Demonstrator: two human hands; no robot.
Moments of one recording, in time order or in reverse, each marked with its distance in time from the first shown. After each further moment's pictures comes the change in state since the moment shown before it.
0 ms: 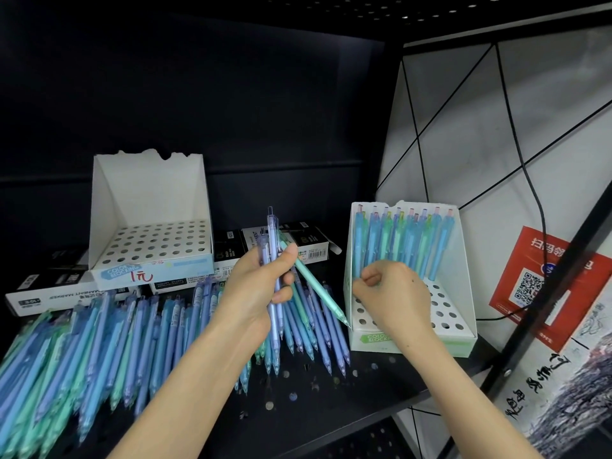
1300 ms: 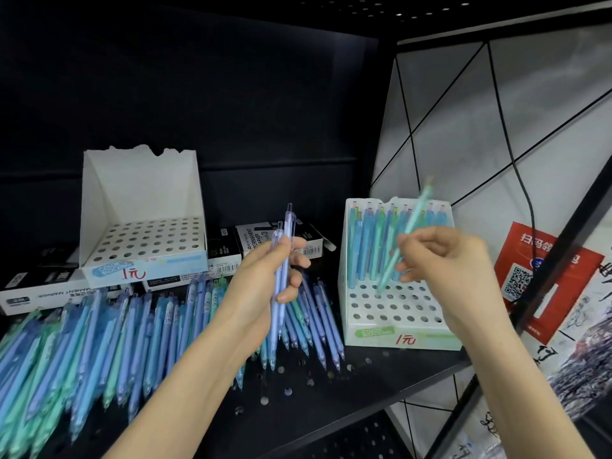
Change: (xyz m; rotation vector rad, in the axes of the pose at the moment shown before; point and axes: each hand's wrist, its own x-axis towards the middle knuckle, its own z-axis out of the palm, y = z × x) left_hand -0.012 0.004 0.005 0.000 -0.170 0.015; right_hand -0.007 -0.002 -0.073 0.701 0.040 0.071
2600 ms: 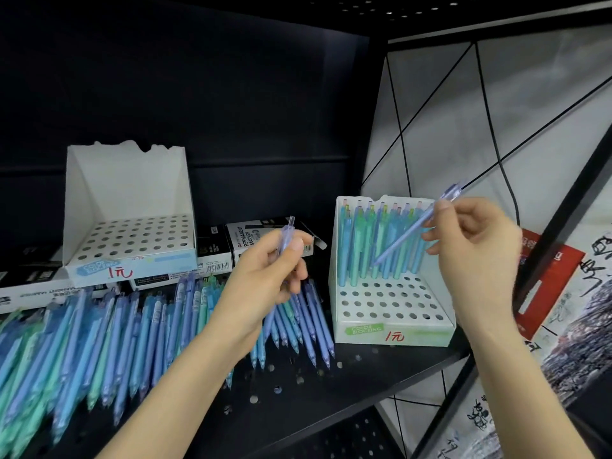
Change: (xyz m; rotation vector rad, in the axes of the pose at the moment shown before) left_hand -0.007 -0.004 0.003 0.333 -0.100 0.182; right_hand 0.008 -0.004 -0.011 -0.021 0.322 -0.292
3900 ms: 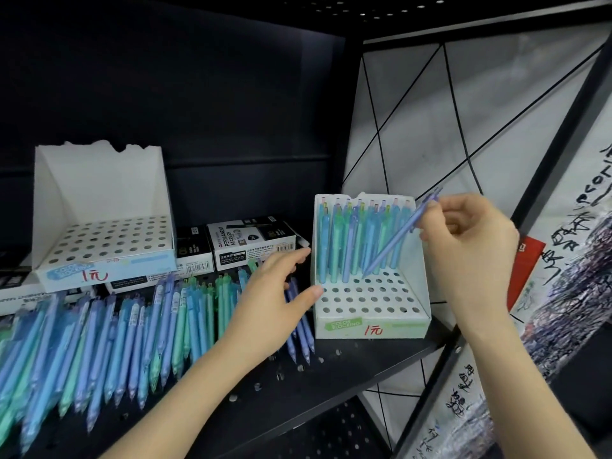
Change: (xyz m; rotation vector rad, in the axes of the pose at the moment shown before) left_hand -0.002 -0.032 0.019 0.691 -0.046 0.230; right_hand 0.000 -0.005 -0.019 -0.223 0.076 -0.097
